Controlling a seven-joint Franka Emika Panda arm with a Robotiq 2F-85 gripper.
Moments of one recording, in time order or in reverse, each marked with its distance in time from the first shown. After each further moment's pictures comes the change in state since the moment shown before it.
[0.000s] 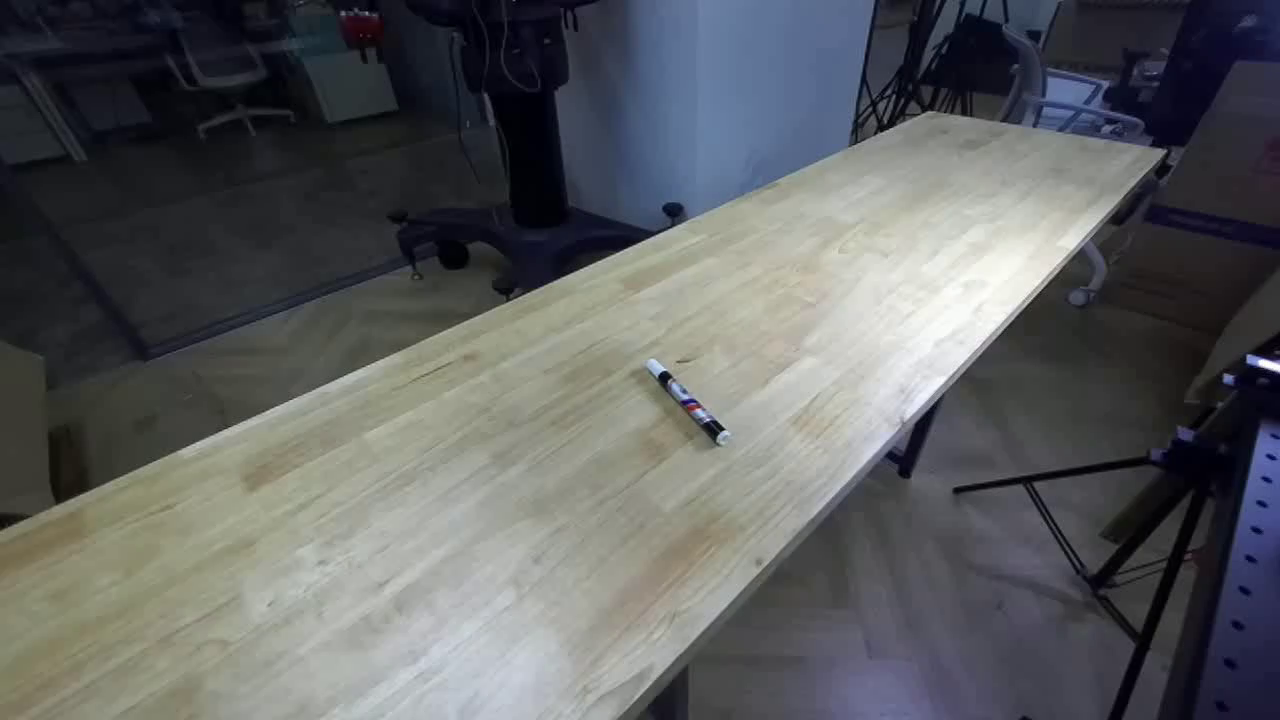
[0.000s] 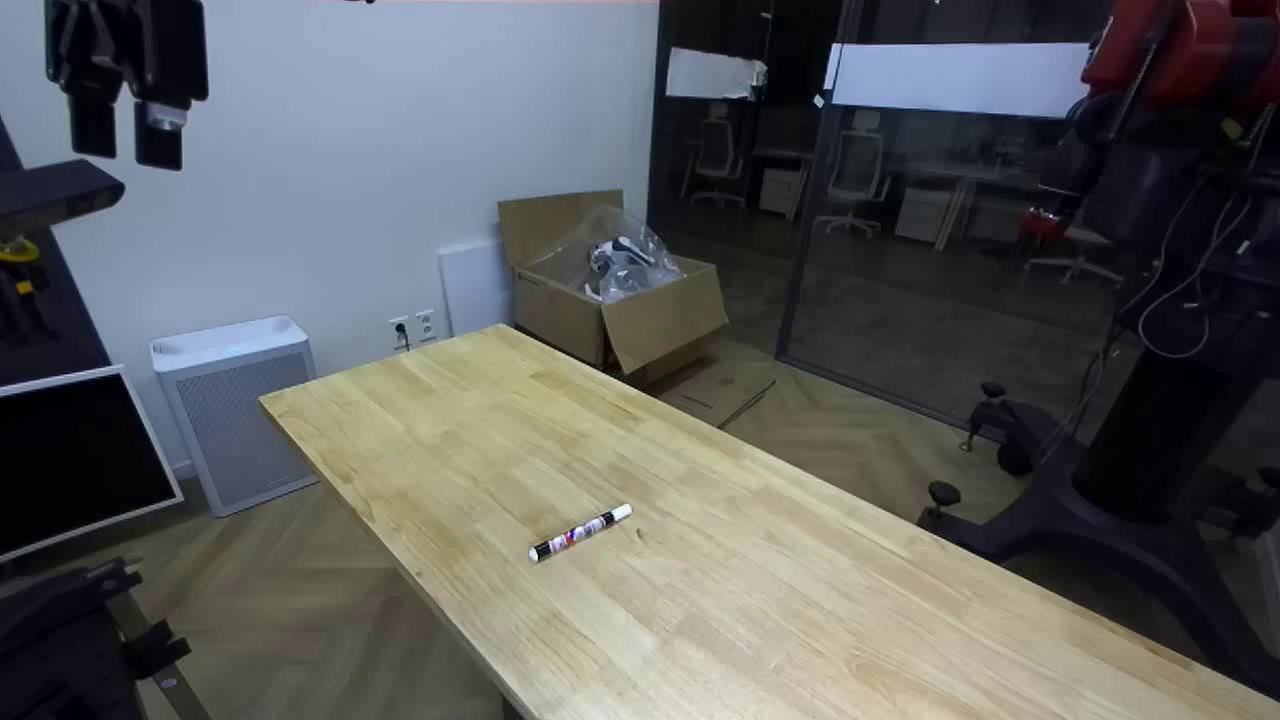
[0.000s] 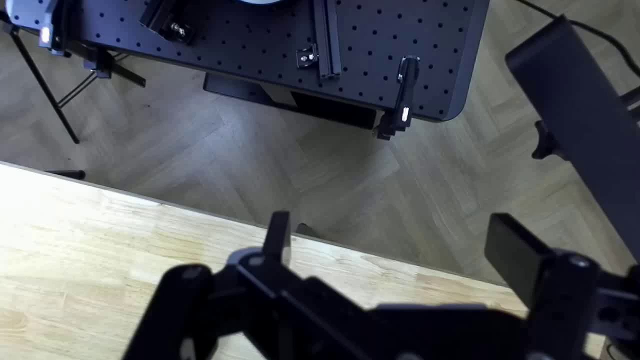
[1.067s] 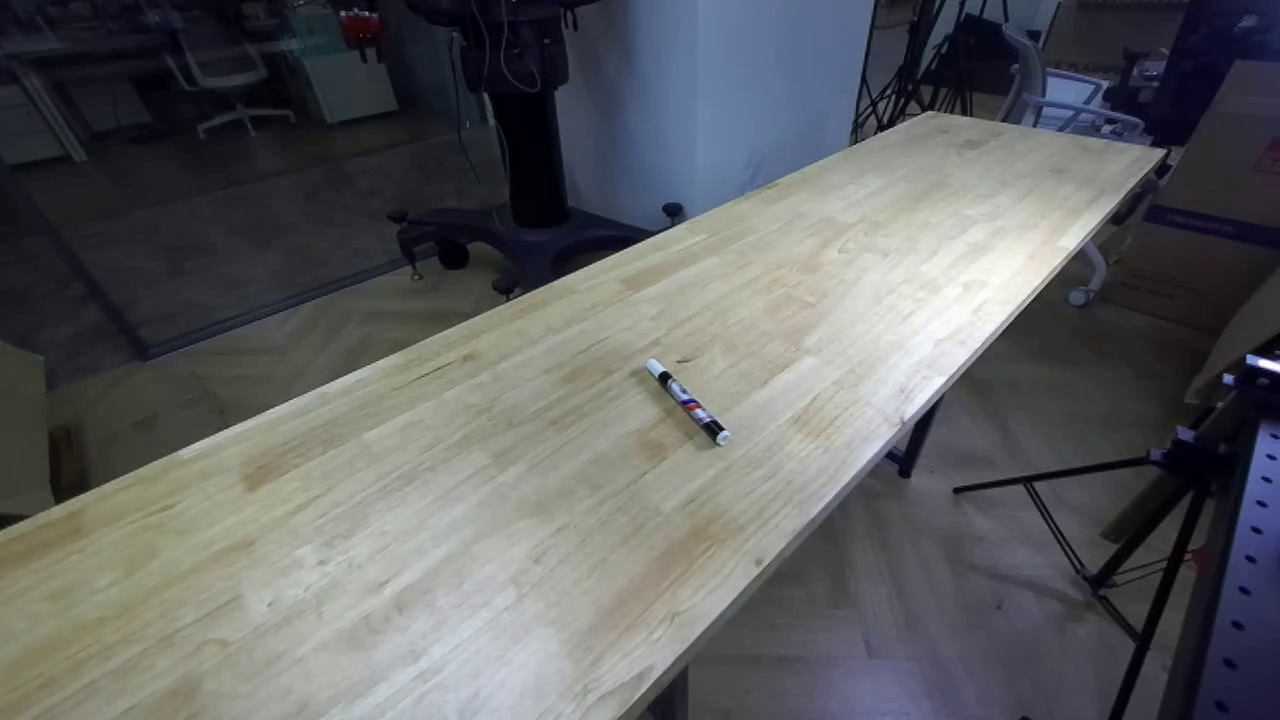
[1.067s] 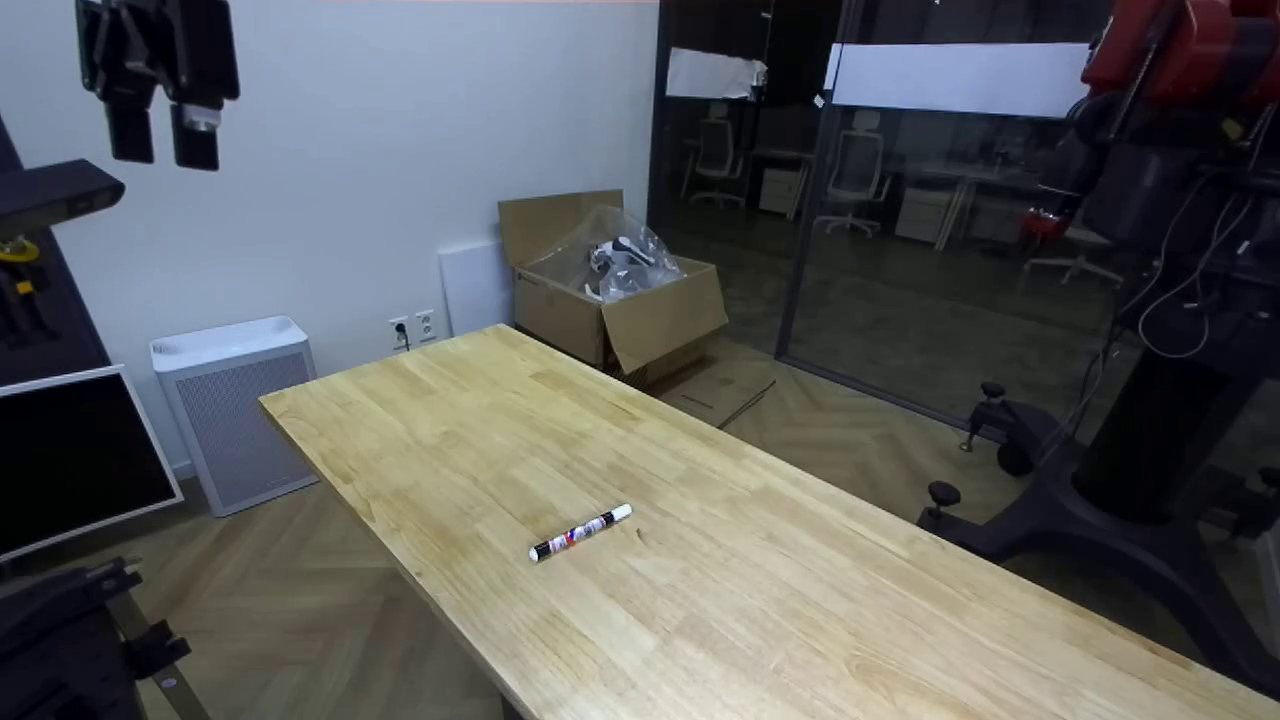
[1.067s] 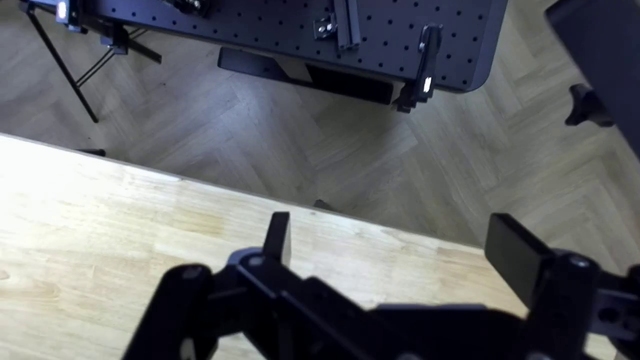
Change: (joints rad) arm -0.014 -0.001 0.000 -0.011 -0.052 0.067 0.008
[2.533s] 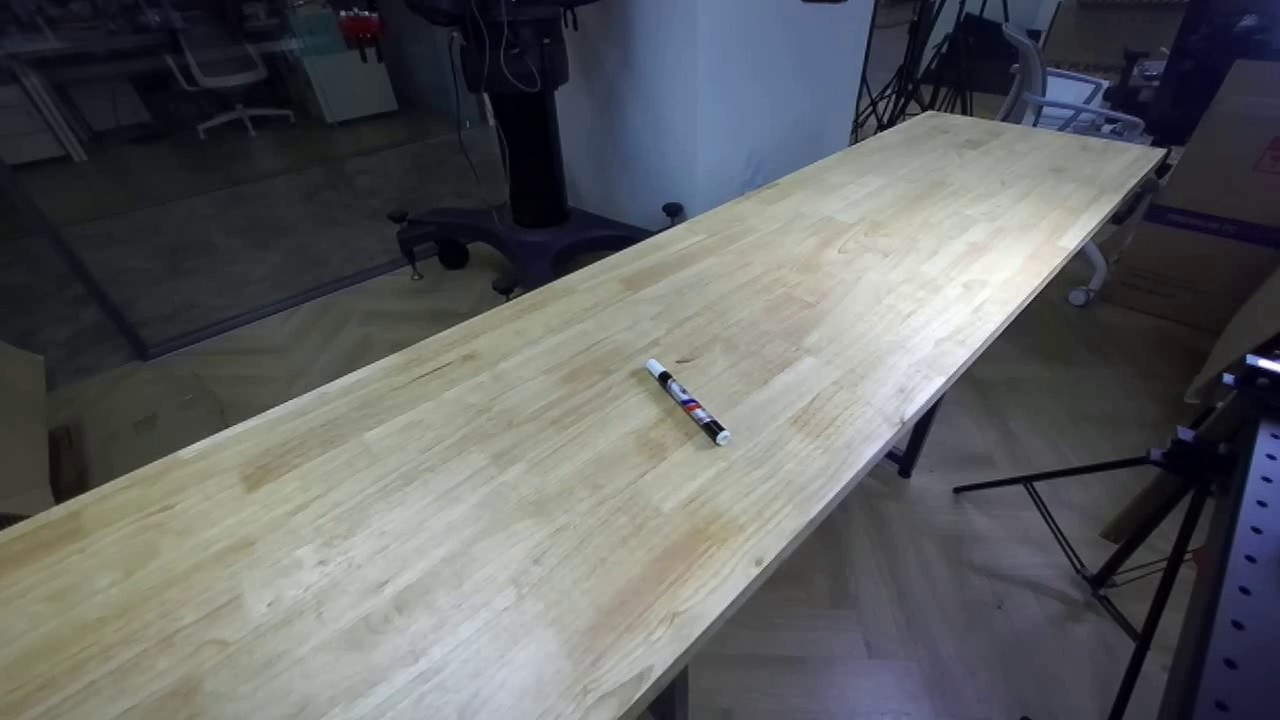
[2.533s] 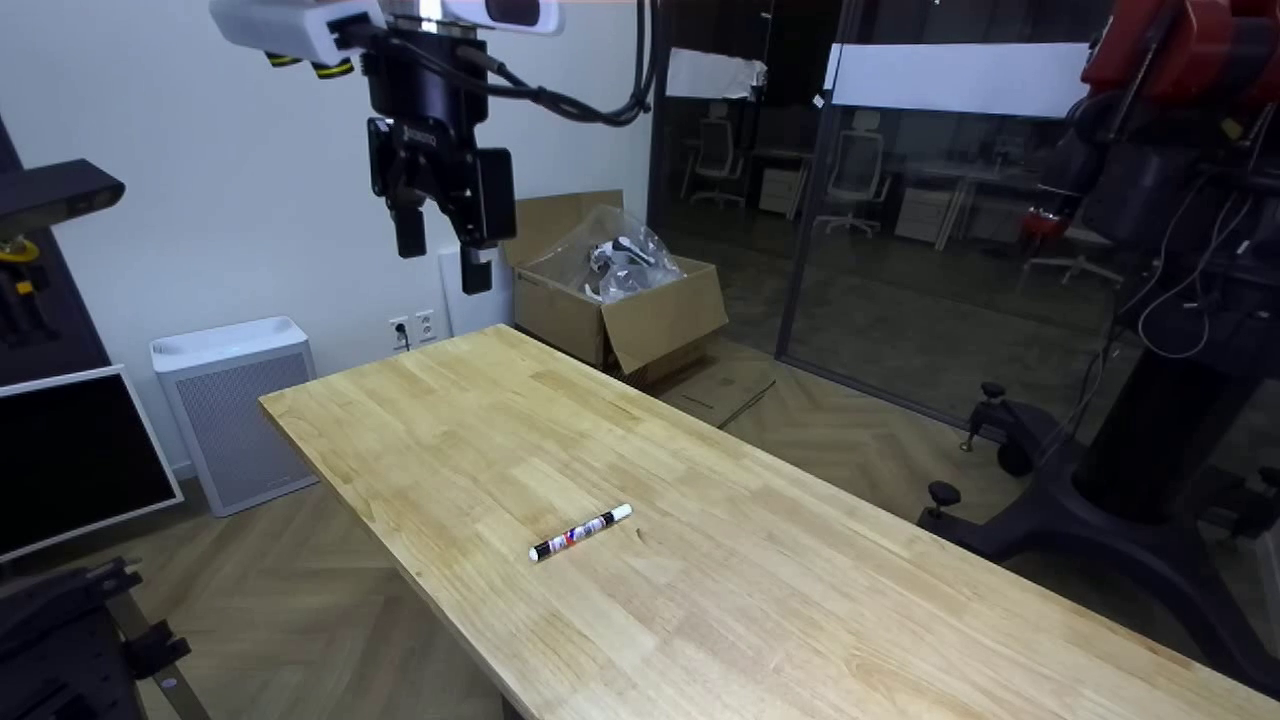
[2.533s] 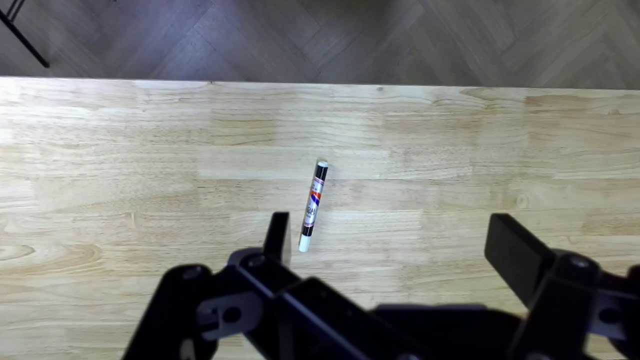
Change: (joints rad) arm -0.138 0.146 -0.245 -0.114 -0.021 0.462 -0.169
